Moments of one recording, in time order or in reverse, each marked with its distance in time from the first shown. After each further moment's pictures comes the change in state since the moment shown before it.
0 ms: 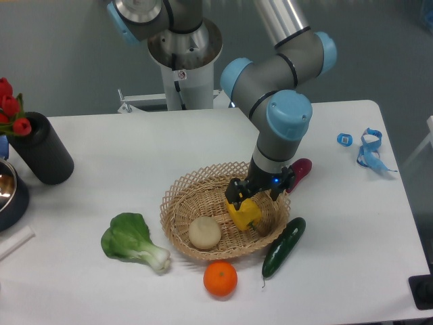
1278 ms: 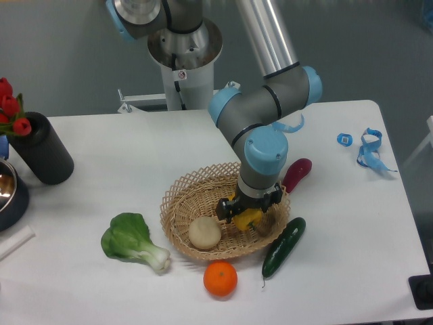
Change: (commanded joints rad) arm -0.074 -0.104 0.017 0.058 0.198 -0.052
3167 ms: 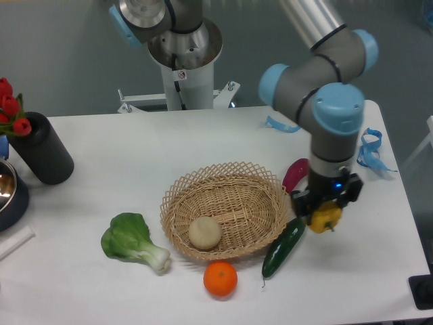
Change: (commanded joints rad) arm 0.250 -0.012 0.253 0.006 -0.093 0.427
